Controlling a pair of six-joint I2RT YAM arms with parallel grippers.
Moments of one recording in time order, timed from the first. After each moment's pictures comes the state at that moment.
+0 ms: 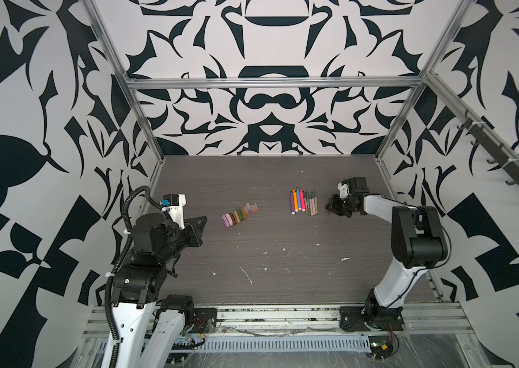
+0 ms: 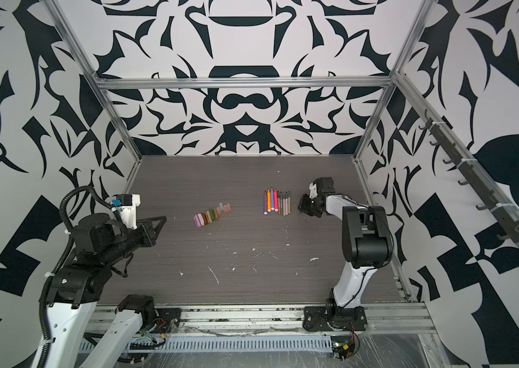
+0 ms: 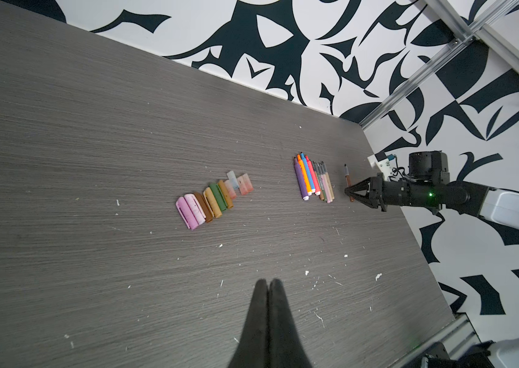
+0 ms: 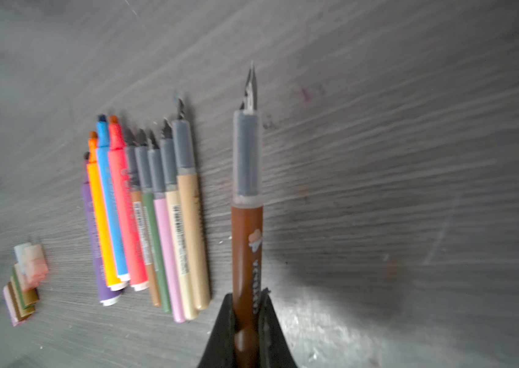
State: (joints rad) left arm -0.12 0.59 0.90 -0.78 0.37 -0.37; right arm 0.01 1.83 1.05 -0.27 -0.40 0.41
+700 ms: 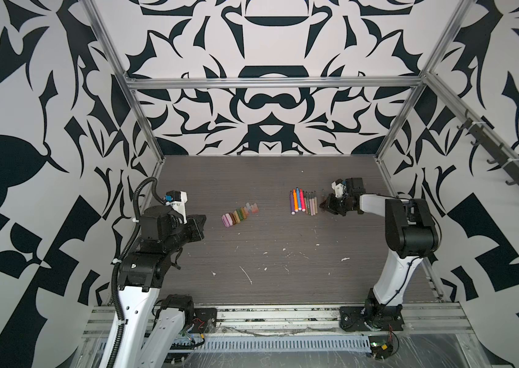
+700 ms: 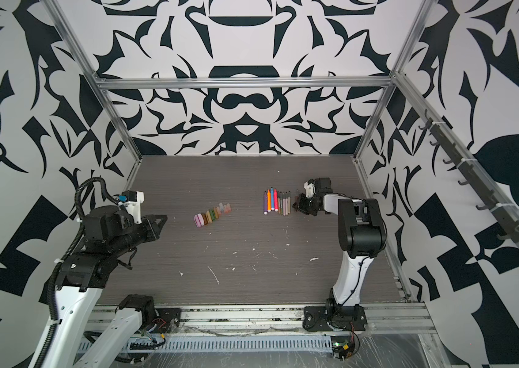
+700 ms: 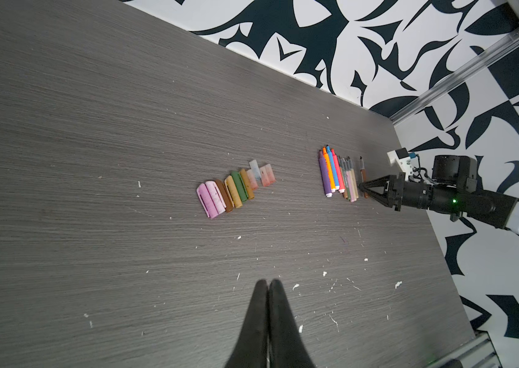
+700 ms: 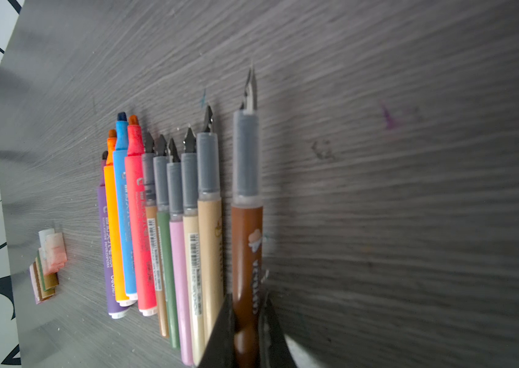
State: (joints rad) left arm -0.12 0.68 0.90 -0.78 0.31 -0.39; right arm 0.01 1.93 1.09 -0.18 -0.53 0.37
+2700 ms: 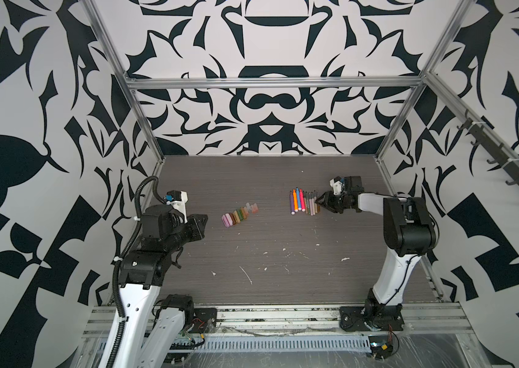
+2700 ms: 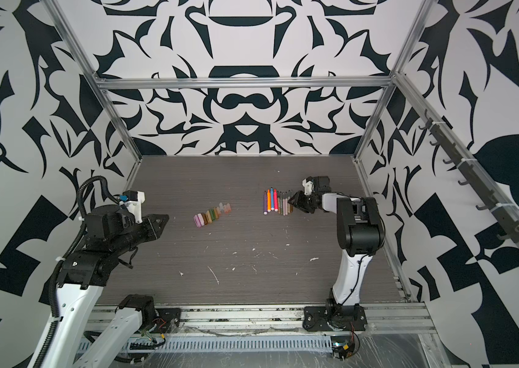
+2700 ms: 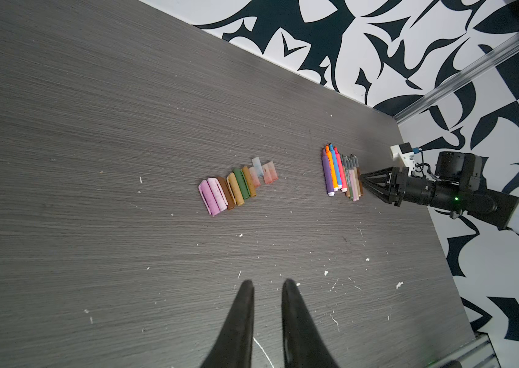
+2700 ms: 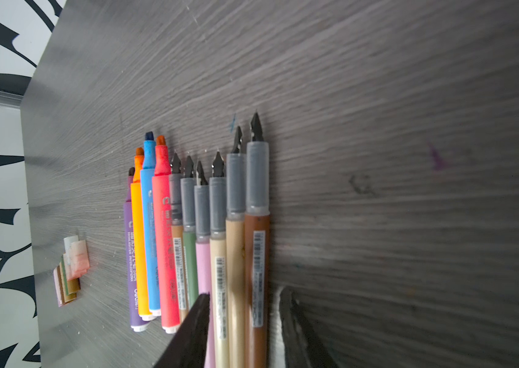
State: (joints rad) left arm -0.12 0.69 0.90 -0.78 0.30 -0.39; right arm 0.01 1.95 1.11 -0.14 -0.56 0.41
